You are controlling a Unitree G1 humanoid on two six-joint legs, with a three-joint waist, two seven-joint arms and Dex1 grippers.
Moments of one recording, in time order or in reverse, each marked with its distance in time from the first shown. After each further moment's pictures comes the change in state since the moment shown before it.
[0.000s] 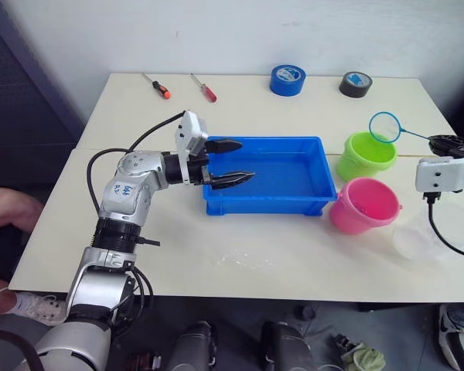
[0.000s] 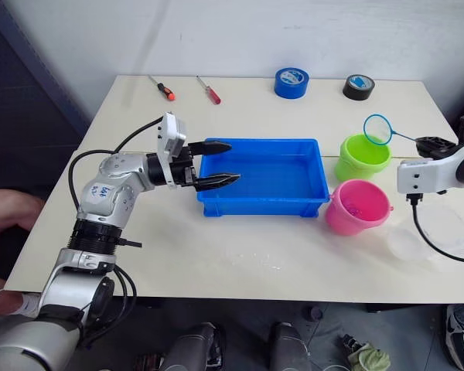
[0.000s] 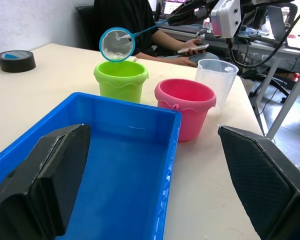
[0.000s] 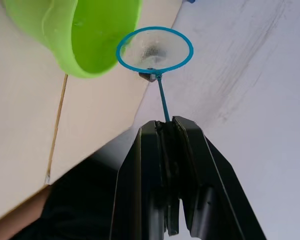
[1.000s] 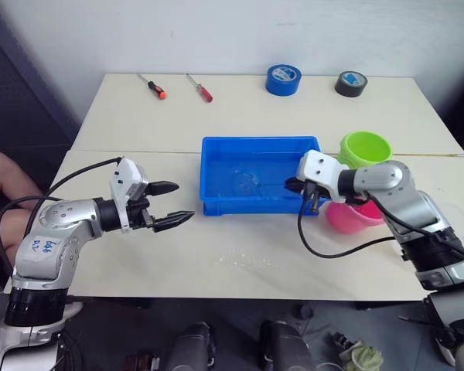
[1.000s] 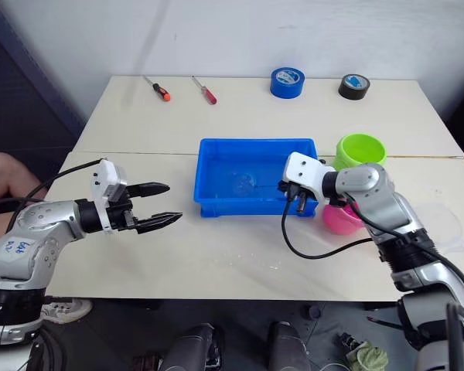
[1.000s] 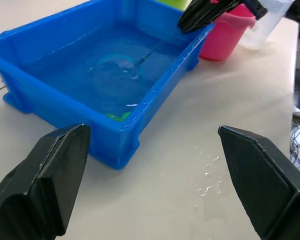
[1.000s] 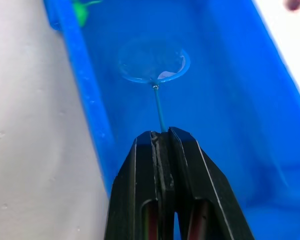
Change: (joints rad) left arm 0.513 0.306 0.200 -0.514 -0.093 0.283 0.136; right arm -0.307 0.585 0.285 -0.095 0.451 0.552 0.553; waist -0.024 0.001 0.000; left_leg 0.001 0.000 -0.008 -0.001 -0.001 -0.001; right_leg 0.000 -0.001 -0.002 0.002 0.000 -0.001
